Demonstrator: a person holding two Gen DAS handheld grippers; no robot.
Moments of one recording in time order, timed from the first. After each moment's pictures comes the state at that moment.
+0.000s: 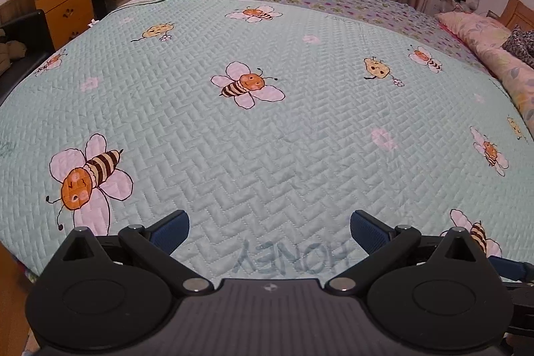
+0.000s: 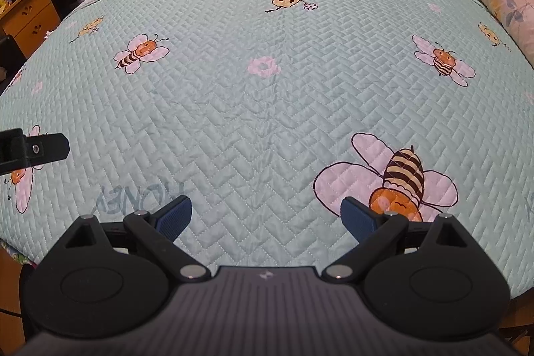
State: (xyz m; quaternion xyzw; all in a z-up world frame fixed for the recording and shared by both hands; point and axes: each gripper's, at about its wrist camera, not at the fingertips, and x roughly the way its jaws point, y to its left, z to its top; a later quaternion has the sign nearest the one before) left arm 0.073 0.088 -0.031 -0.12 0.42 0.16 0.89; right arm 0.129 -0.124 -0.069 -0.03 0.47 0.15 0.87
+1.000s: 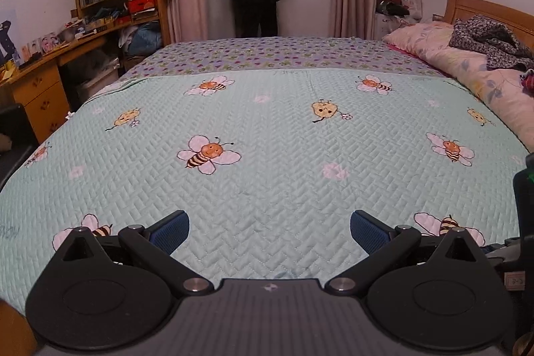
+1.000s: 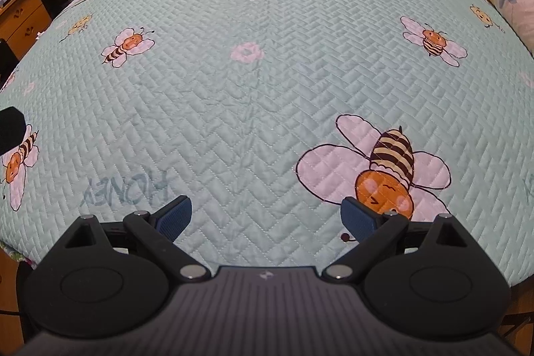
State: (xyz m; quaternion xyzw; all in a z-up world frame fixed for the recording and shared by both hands) left arm 0.042 0.019 0.004 -0.01 0.32 0.10 0.94; right arm 0.131 -0.142 -0.080 -0.02 0.49 0.14 0.86
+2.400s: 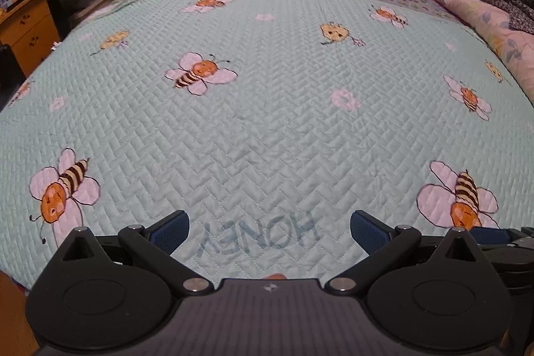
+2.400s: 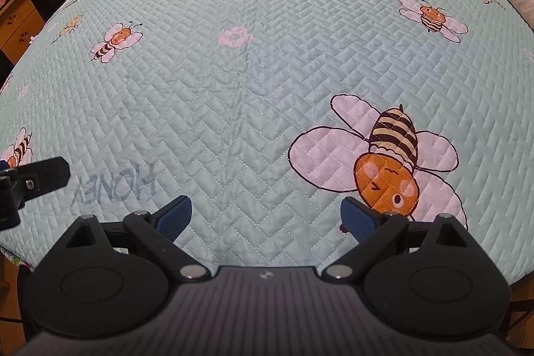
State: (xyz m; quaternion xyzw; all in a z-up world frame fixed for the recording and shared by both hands) left arm 0.086 0.034 -0.042 -0.06 0.46 0.10 0.88; right arm 0.139 -0.151 -0.098 0.01 0.51 0.14 0.85
